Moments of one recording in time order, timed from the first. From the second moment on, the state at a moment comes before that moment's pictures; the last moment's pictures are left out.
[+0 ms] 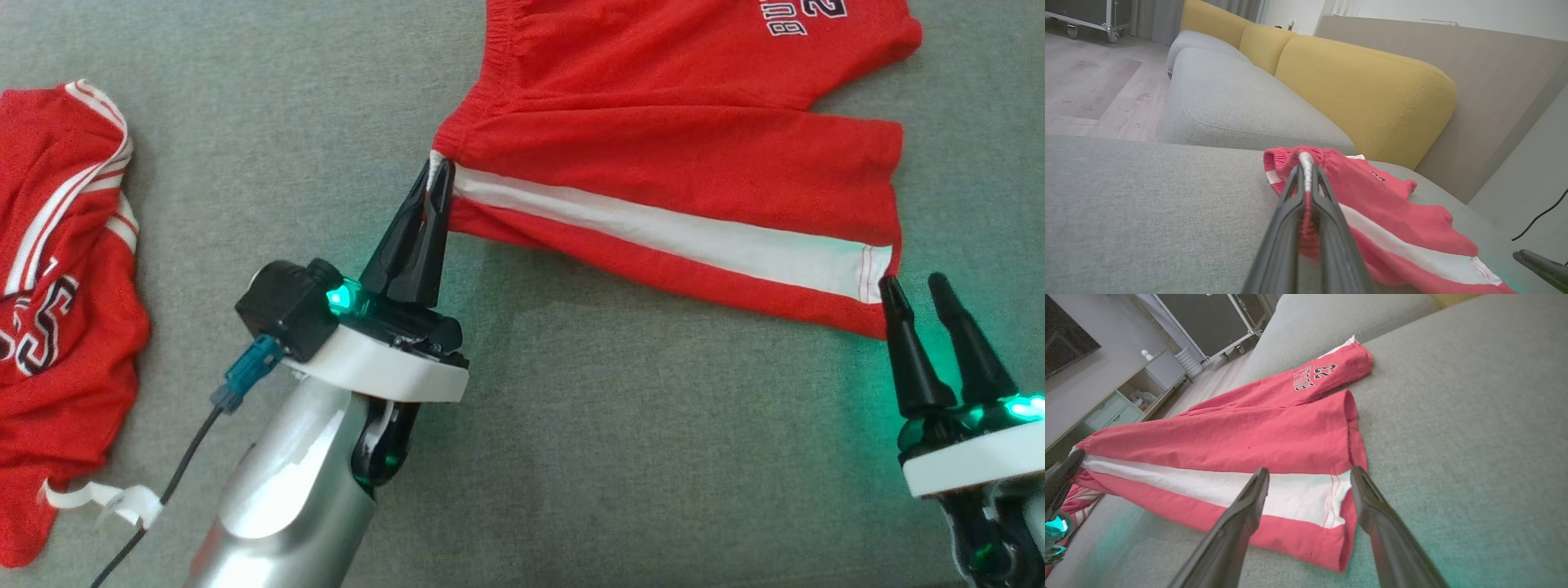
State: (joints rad) left arm -0.46 0.10 -0.49 0.25 -0.49 -0.13 -0.26; right arm 0.01 -0.41 0.18 -0.02 0.78 0.12 -0.13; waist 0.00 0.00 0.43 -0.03
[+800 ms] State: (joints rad) left arm -0.47 0.08 -0.53 0.27 -0.48 -0.13 -0.26; right arm -0.07 -0.45 0.22 0.13 0.90 0.12 -0.16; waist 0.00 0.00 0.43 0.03
